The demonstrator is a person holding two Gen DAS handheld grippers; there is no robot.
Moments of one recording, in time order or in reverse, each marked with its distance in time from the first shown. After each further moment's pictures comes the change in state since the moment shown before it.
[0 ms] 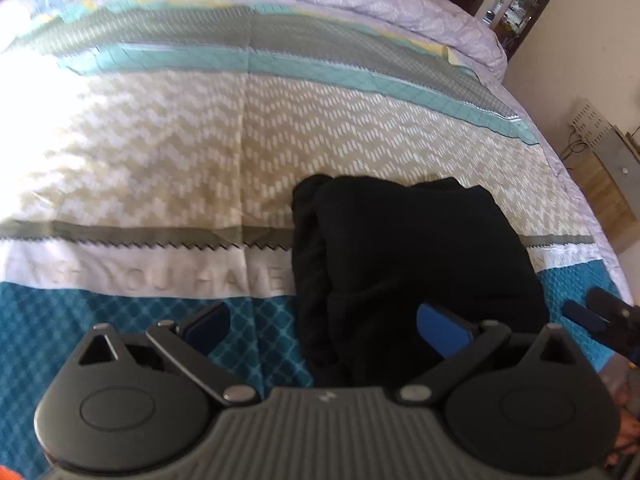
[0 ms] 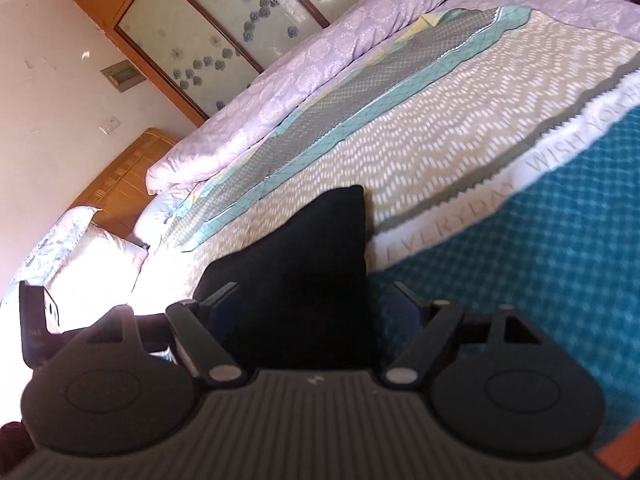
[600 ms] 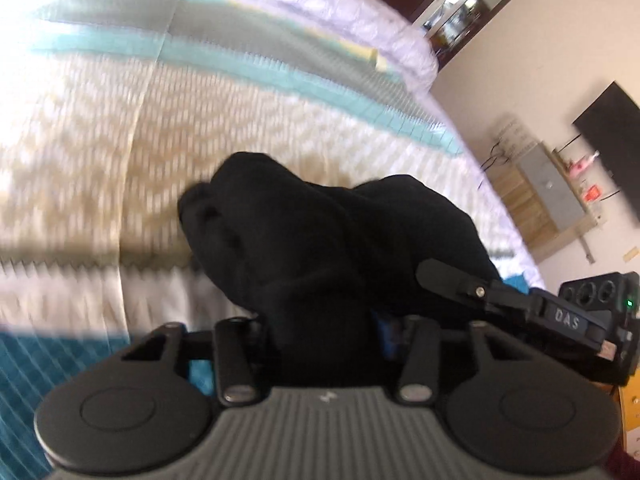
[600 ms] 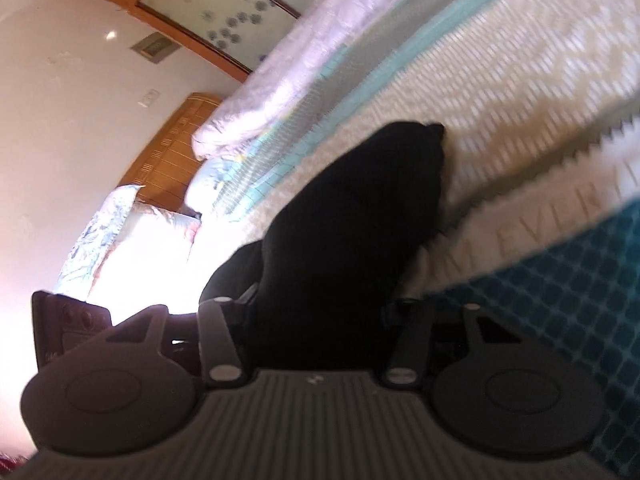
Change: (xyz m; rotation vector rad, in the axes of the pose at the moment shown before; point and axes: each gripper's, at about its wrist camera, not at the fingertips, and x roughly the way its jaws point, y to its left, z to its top) left arm 0.021 -0.016 0.026 0.009 -0.049 -0.263; right arm 0.071 0.036 0.009 0.005 0.122 0.215
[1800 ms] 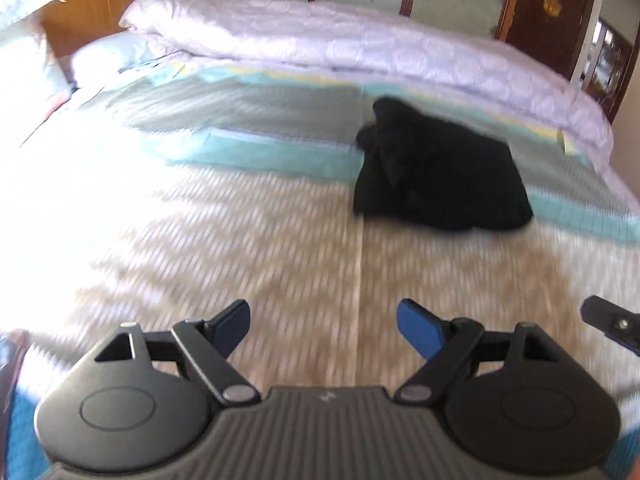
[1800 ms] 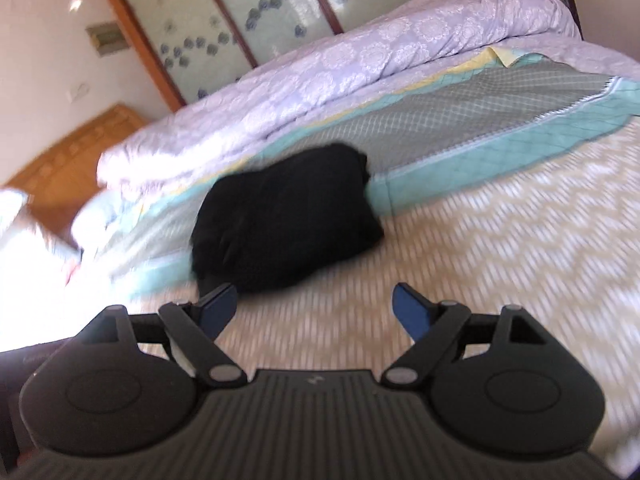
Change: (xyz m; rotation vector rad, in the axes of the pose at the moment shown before) left arm -0.022 0.024 0.033 -0.051 -0.195 0.636; right arm 0.075 0.031 0.048 -0.218 -0.114 -0.415
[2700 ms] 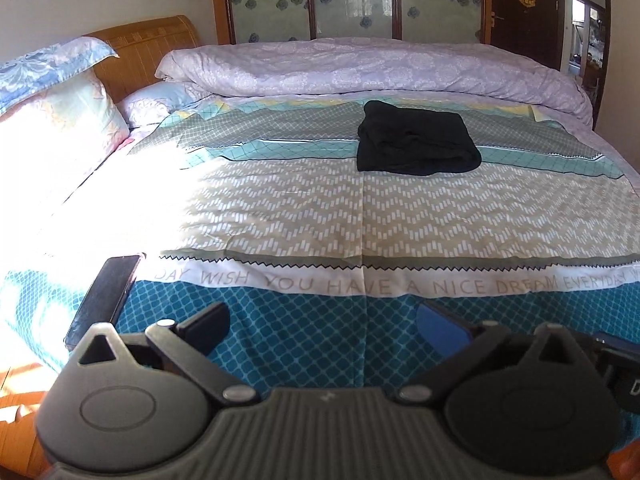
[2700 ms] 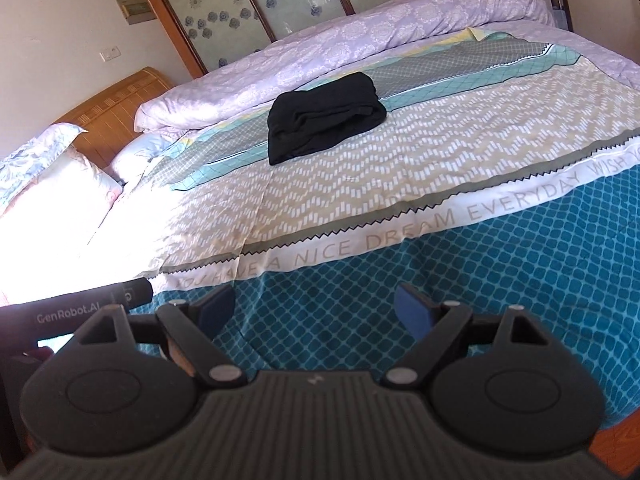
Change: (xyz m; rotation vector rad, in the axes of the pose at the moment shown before) left arm -0.156 -0.024 -0.114 0.105 -0.121 0.107; right arm -0.137 0.042 -0.127 -0.002 0.027 0.019
